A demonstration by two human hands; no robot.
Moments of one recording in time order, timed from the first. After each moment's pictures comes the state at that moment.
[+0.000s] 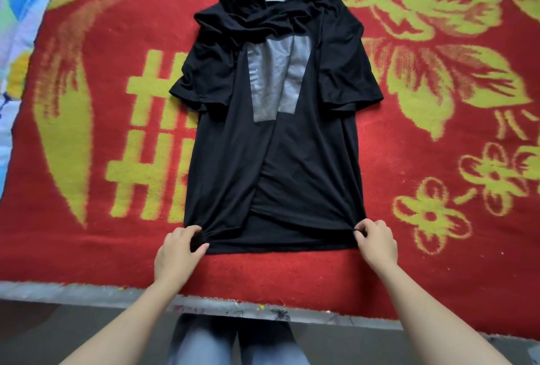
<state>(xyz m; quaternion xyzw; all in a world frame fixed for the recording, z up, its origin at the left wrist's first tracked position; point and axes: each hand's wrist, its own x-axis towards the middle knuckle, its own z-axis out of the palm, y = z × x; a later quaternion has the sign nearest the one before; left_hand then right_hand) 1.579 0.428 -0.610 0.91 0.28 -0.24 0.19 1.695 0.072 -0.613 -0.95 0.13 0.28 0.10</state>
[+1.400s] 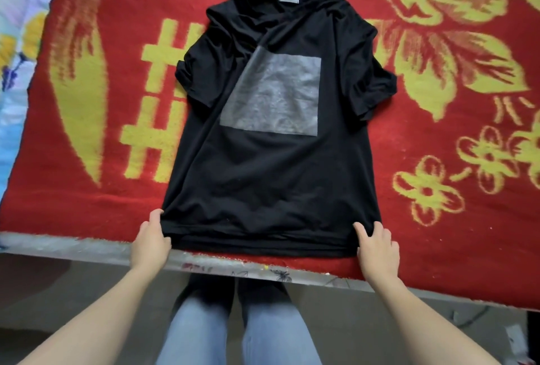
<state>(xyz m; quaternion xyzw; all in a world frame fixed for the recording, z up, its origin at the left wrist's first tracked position) 1.513 0.465 -0.600 0.85 0.40 -0.24 0.22 1.613 0.062 -0.603 -0.95 -0.02 0.28 -0.13</state>
